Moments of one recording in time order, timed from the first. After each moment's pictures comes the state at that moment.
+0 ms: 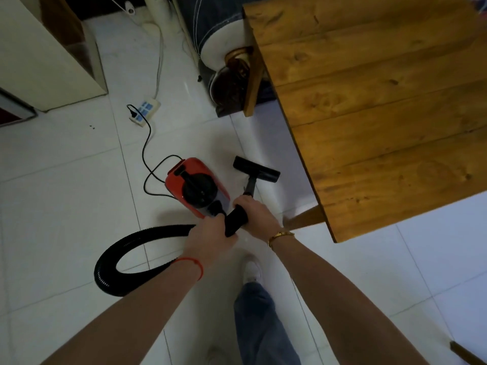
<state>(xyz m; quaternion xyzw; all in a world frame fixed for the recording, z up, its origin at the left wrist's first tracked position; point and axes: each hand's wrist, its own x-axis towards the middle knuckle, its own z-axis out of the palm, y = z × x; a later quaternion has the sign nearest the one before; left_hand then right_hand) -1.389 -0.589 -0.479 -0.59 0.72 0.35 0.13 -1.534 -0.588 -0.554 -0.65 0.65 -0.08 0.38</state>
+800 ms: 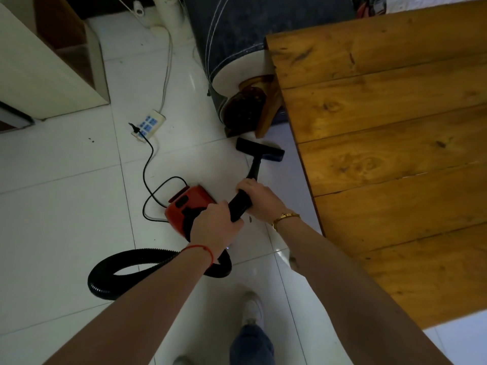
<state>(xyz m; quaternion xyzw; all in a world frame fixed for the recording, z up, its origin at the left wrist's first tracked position) -1.436 -0.774 -0.505 -0.65 0.65 0.38 0.09 -1.580 -0.796 -0.570 -0.71 0.60 -0.05 0.37</state>
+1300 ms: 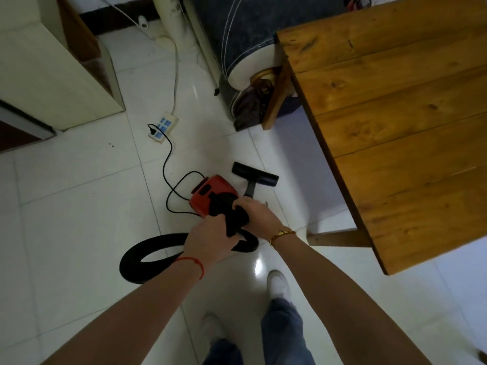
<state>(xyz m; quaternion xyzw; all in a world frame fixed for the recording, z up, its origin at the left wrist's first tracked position) -1.313 -0.703 -0.465 -0.59 0.71 0.35 0.16 -1.459 -0.699 -0.530 -0.65 0.64 -0.08 0.40</state>
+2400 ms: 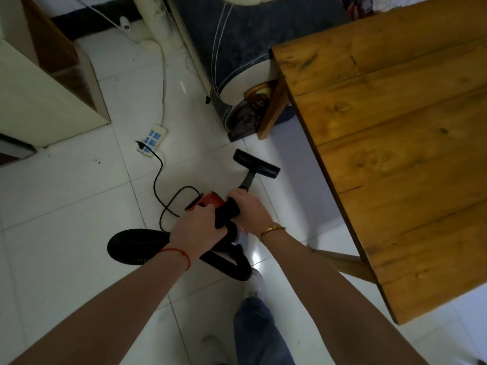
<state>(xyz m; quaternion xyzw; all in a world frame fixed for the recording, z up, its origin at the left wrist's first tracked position) -1.330 -0.824 -0.476 -0.55 0.76 0.30 0.15 -1.474 -0.803 -0.547 -0.62 0.67 -0.12 0.38</state>
